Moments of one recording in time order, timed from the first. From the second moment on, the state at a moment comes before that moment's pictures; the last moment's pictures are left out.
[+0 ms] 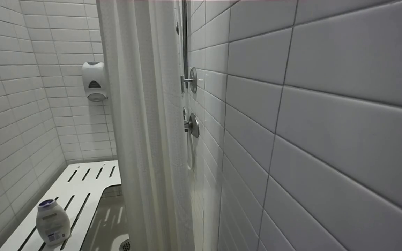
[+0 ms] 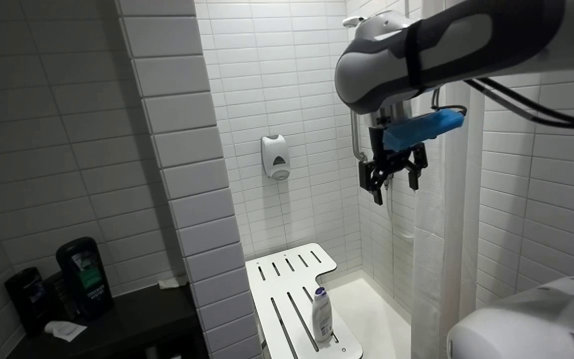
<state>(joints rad) 0.00 -0.85 0.06 -2.47 -0.12 1.70 0.00</state>
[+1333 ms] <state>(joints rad) 0.01 -0.14 0.03 -2.04 -0.17 1.78 -0.07</state>
